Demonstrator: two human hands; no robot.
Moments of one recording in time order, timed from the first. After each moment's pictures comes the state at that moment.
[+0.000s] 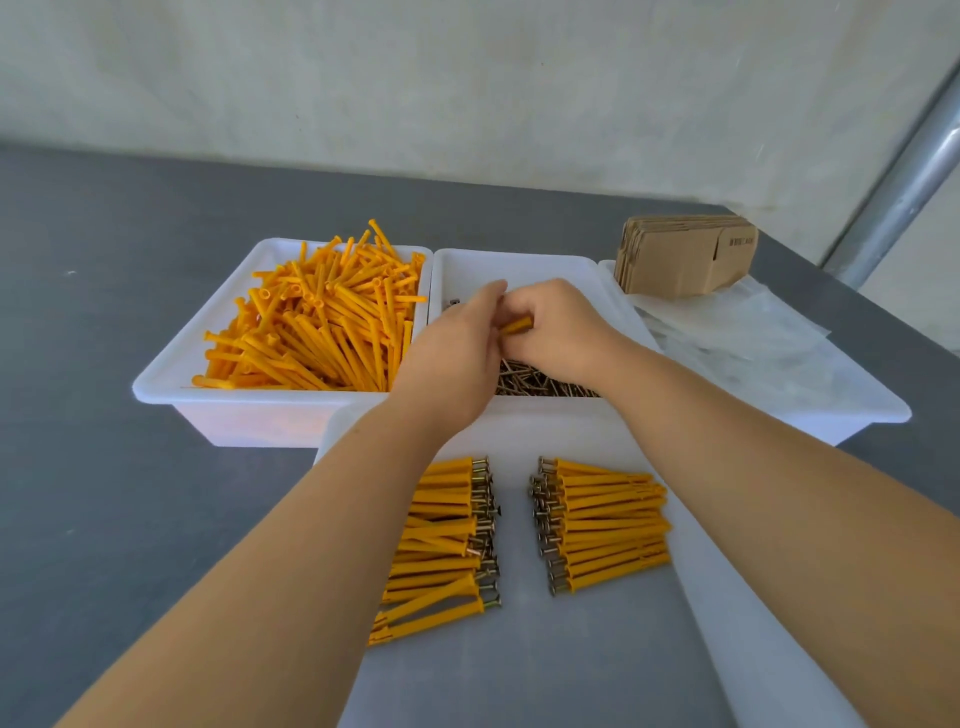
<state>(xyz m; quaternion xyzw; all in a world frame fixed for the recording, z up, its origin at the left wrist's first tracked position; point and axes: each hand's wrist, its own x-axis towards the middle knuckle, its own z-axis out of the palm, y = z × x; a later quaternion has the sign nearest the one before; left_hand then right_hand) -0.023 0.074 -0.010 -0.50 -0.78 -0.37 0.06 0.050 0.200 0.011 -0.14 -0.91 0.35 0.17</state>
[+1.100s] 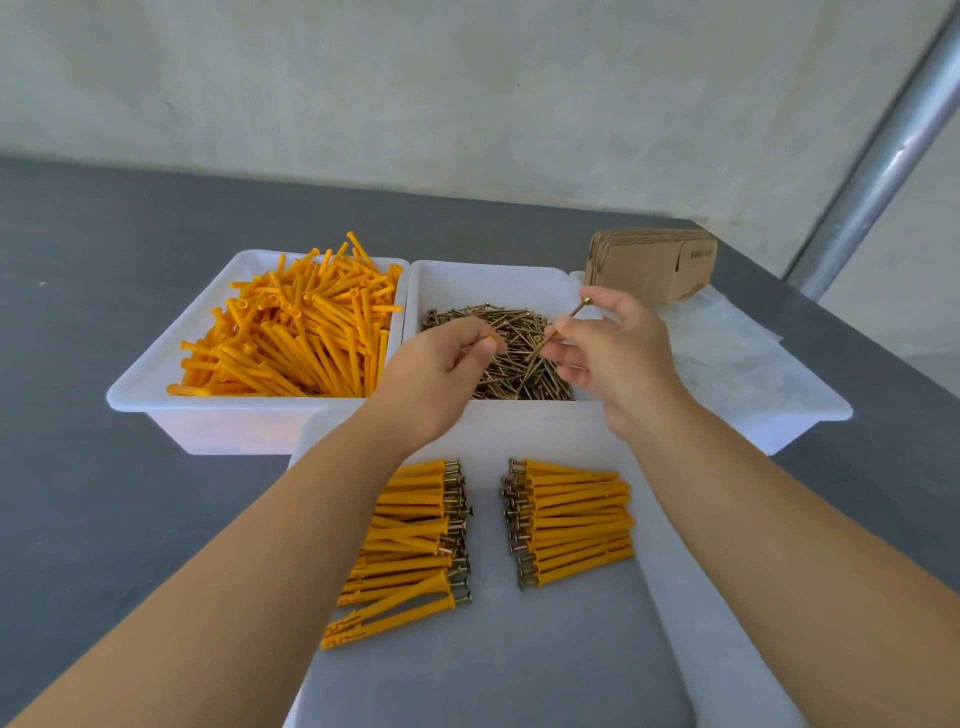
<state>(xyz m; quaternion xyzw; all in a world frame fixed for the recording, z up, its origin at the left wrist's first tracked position) -0.006 0.057 -0.003 -0.49 -0.74 -0.46 -0.07 0.110 0.195 0.016 -0.33 -0.60 0.62 0.38</state>
